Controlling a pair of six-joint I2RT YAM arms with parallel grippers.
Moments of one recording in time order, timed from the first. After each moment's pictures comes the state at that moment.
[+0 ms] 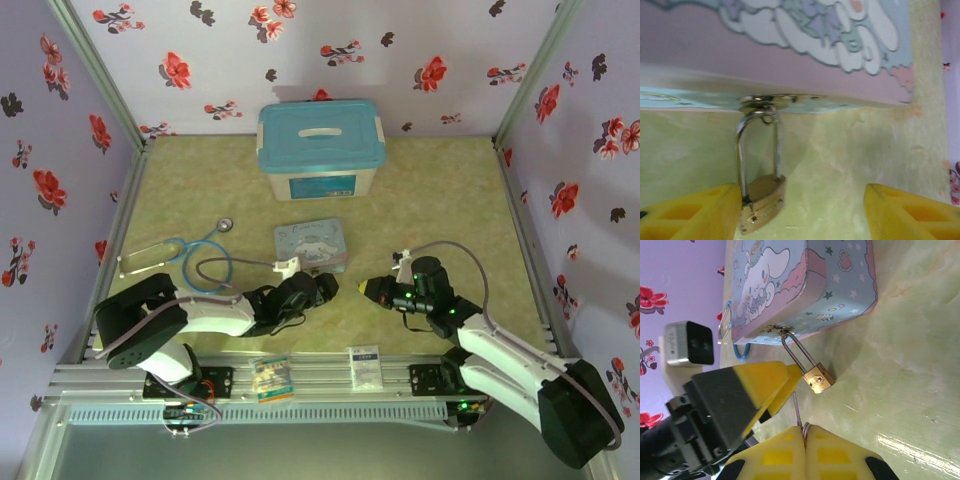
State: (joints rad) left arm -1.13 1.54 0.54 0.34 -0.30 -1.28; right arm 0.55 0.86 0.24 0.07 -0.51 0.94
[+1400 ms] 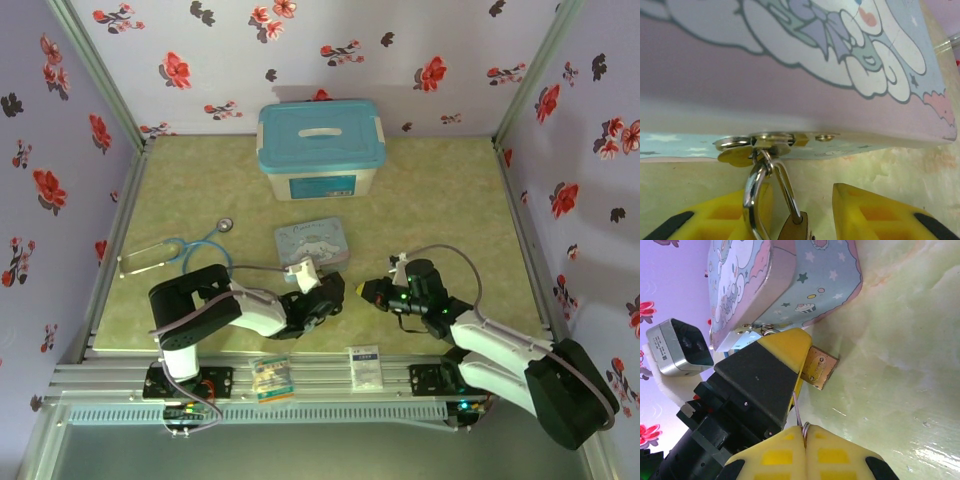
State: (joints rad) left arm -1.22 1.83 0.68 0.45 -0.63 -1.30; right arm 0.58 0.98 0.20 0.20 -0.47 1.01
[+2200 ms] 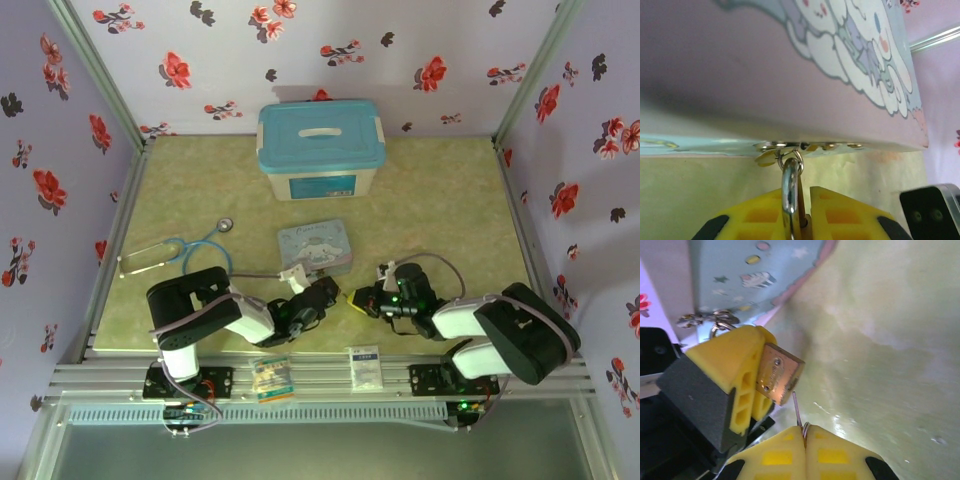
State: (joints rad) left arm -1.20 1.81 0.51 0.80 -0.52 -1.35; right arm 0.59 1.38 0.15 0.64 -0.60 1.15
